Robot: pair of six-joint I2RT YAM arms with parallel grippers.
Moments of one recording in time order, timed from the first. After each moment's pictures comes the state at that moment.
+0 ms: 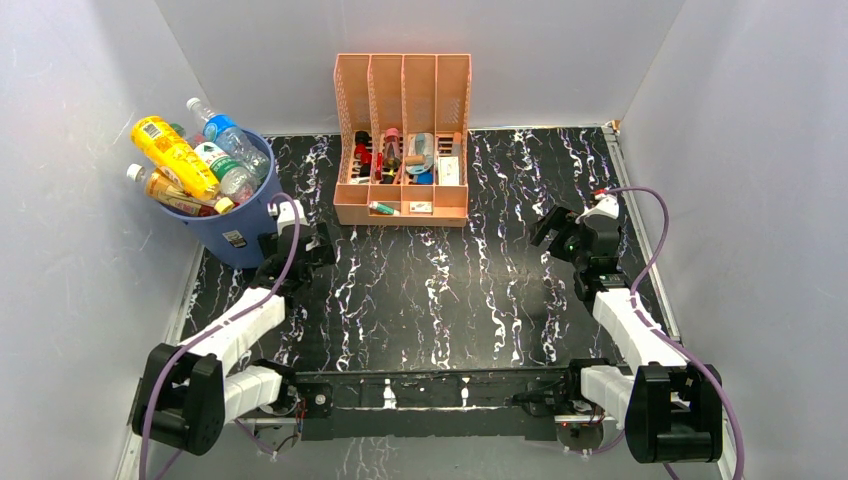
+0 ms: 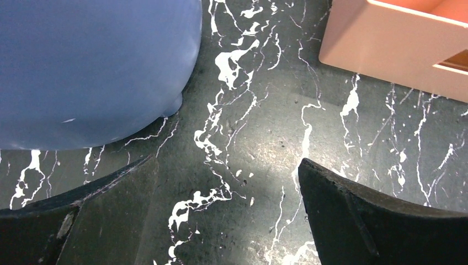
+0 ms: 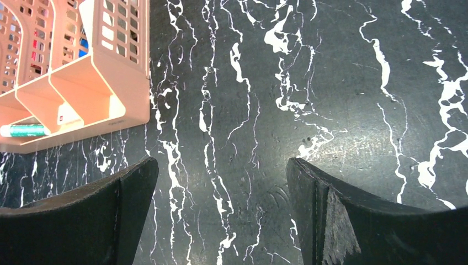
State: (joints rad) left arm -0.29 1.12 0.50 0.00 -0.48 -0.28; right arm 0.06 1.03 0.49 0.12 -0.08 0.47
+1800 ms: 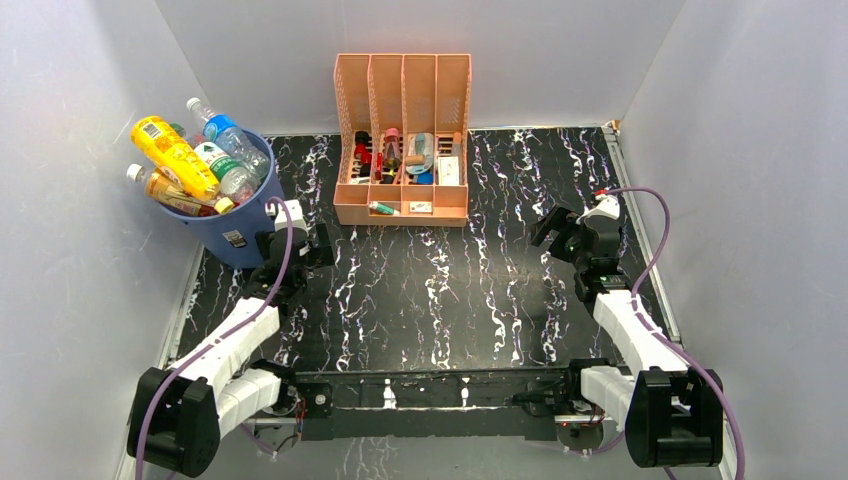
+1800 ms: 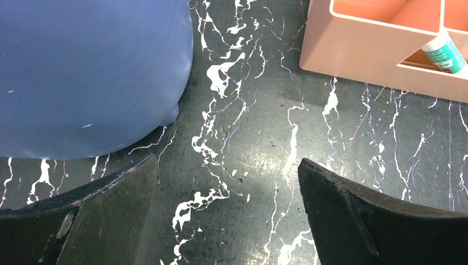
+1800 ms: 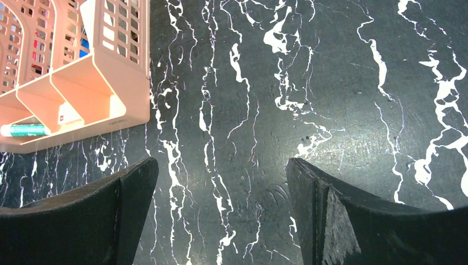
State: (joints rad) left arm -0.28 1.01 0.48 -0.01 -0.43 -0.21; right arm 0.07 1.02 0.49 0.10 -0.07 0.47
